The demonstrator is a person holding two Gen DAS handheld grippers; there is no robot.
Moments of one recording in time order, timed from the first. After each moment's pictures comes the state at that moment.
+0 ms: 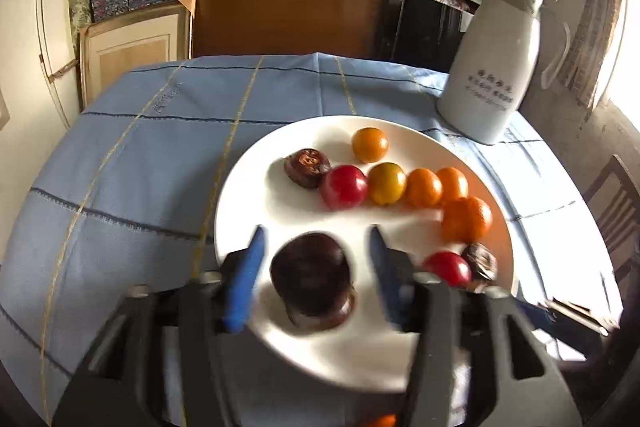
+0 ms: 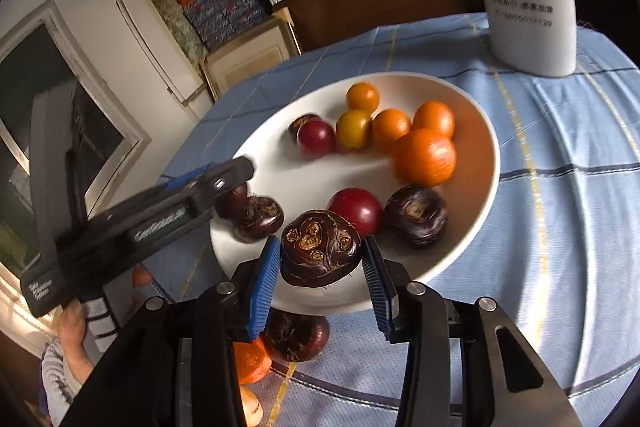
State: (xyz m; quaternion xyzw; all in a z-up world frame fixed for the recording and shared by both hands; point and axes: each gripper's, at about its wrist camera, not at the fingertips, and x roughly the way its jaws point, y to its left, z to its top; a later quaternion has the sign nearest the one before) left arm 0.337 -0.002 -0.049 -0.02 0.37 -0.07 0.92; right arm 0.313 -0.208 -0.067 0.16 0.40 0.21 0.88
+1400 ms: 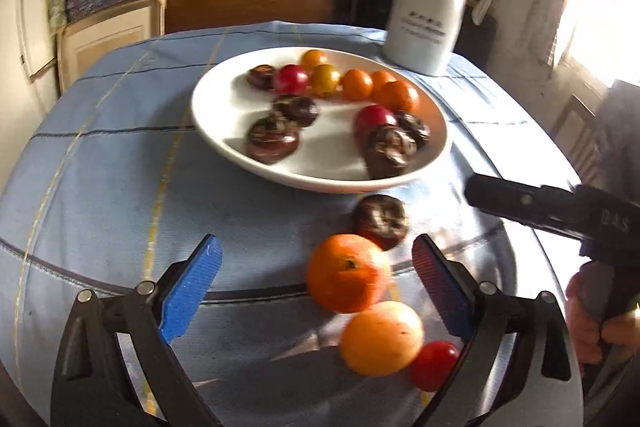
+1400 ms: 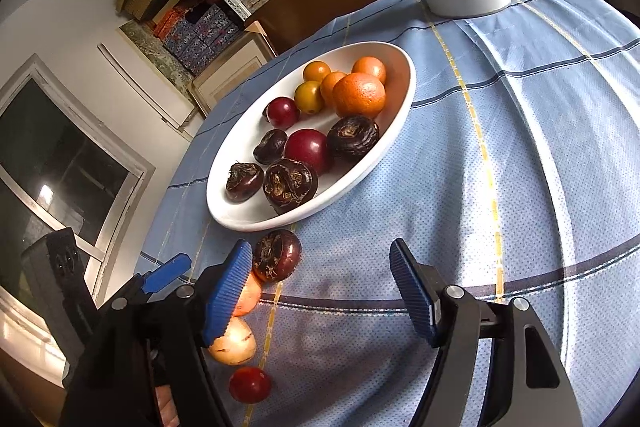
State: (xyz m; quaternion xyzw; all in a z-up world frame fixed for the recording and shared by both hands) left arm 0.218 -0.010 -0.079 0.02 0.39 -0.15 0.91; right arm 0.252 -0.250 -0.091 0.24 0.41 0.18 0.86
